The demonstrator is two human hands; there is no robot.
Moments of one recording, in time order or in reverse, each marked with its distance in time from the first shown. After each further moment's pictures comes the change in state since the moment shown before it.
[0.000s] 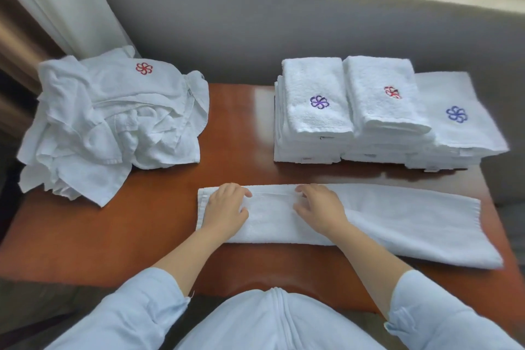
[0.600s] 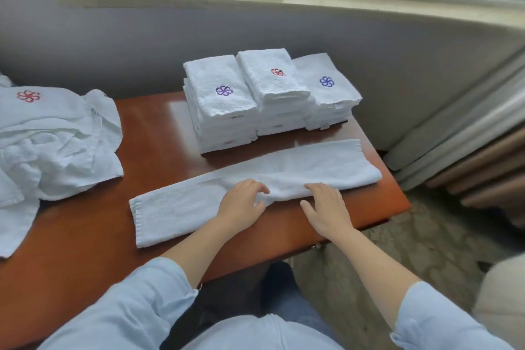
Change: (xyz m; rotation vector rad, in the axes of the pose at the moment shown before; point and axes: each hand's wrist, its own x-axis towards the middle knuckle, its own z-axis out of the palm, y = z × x) left_hand -0.032 0.138 0.029 -0.203 -0.179 0.456; right_hand -0.181 0.056 -0.018 0.008 0.288 0.418
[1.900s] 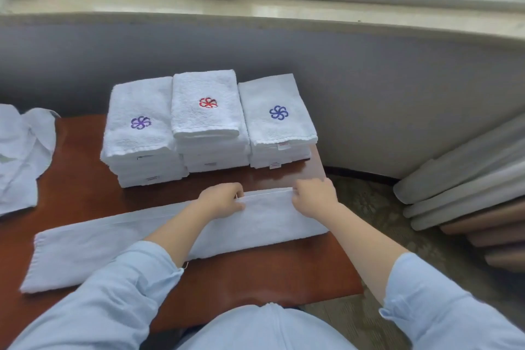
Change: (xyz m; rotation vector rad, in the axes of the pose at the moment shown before) left_hand 0.217 0.108 0.045 0.201 -0.353 -0.379; right_hand 0.211 0.161 -0.106 -0.323 -0.325 -0.177
